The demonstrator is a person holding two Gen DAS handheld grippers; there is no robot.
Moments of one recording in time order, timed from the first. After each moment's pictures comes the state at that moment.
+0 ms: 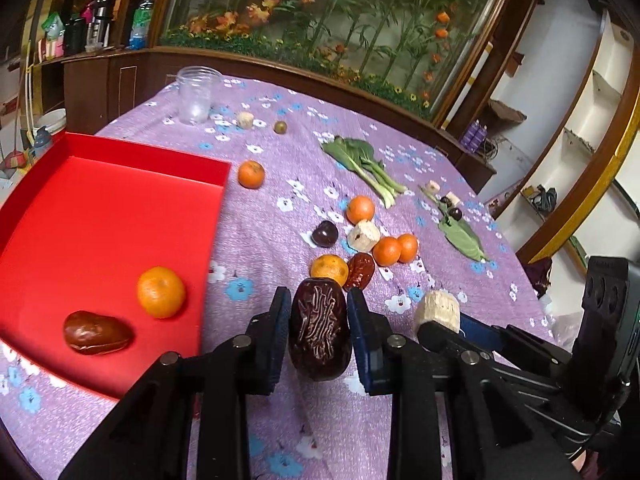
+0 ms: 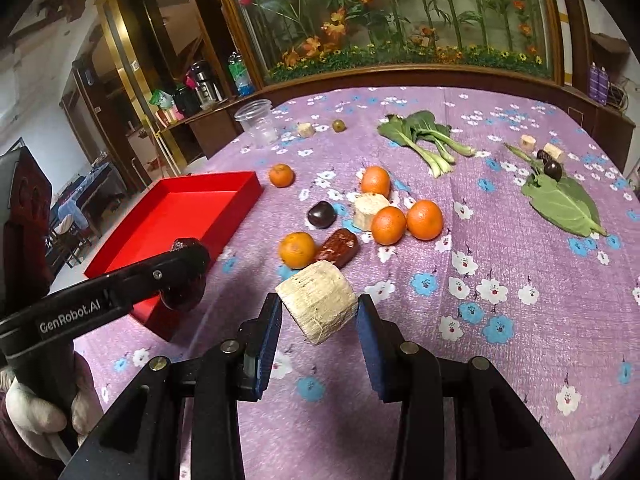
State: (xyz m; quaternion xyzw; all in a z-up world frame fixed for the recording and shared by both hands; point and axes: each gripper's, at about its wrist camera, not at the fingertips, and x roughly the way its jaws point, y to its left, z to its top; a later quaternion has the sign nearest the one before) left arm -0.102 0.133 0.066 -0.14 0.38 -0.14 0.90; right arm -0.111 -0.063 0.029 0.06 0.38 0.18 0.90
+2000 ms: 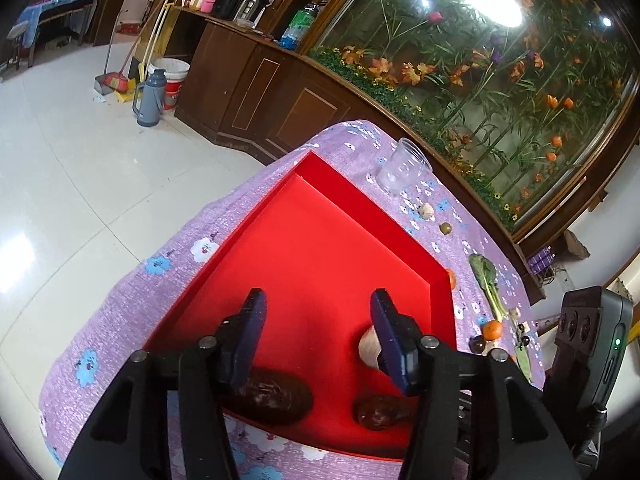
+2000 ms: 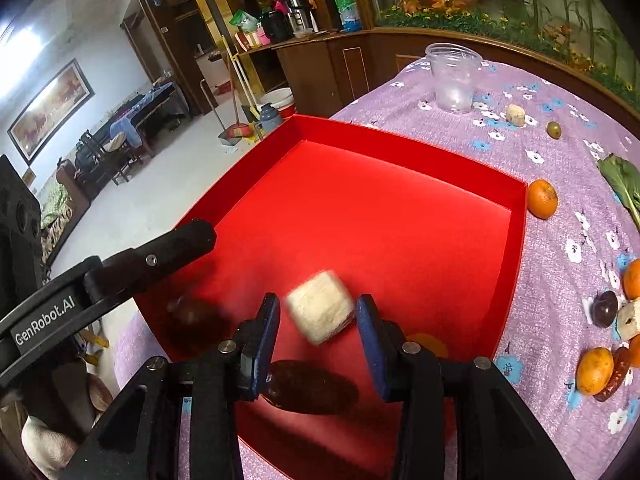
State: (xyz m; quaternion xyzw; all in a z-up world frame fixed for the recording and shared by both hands) left arm -0.106 0.356 0.043 -0.30 0.34 0.03 0.89; right arm -0.030 0.181 0.012 -0.02 0.45 0.32 0.83
